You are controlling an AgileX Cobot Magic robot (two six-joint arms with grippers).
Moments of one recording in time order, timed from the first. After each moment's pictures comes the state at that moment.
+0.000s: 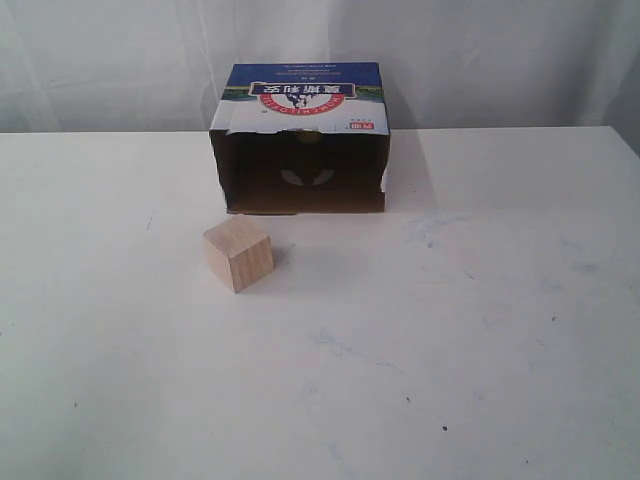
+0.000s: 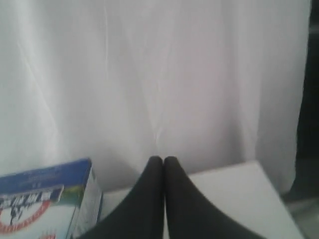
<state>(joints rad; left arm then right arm) 0.03 0.00 0.02 -0.32 0.52 0.23 -0.13 1.03 -1.05 0.47 0.24 -0.31</state>
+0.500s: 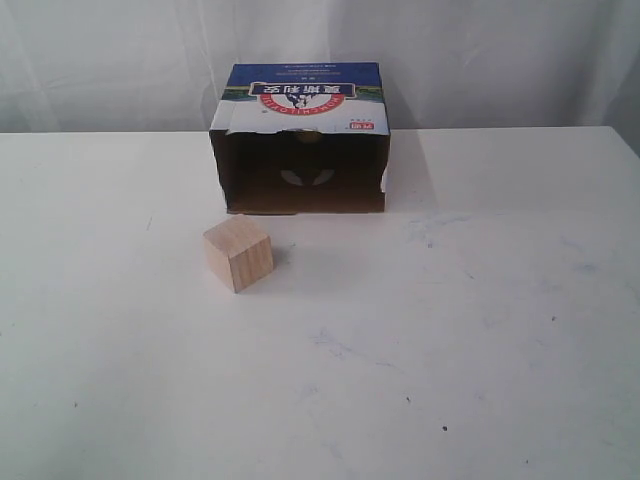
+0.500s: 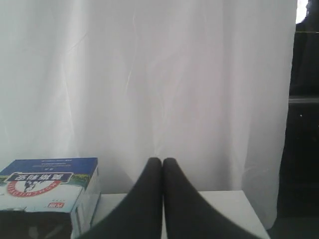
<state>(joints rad) 0.03 0.00 0.02 -0.32 0.52 0.23 -0.09 0.54 -0.69 0.50 0.21 -0.47</state>
